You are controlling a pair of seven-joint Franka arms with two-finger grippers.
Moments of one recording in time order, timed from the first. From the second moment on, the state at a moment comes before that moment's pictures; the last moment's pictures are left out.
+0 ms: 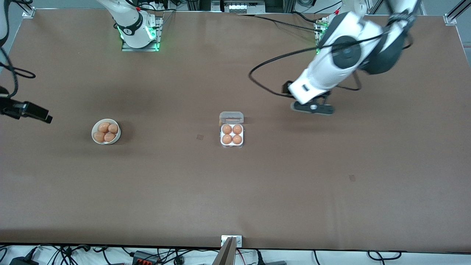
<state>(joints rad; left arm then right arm) 0.01 0.22 -0.58 -1.84 -0.05 1.89 -0.46 0.03 0.18 -0.09 -1.46 -0.01 1.61 0.04</state>
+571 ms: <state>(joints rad) -0.15 0.46 -0.58 -1.80 0.17 2.14 -0.70 0.03 0.01 -0.08 -1.69 -0.02 1.66 0.01</state>
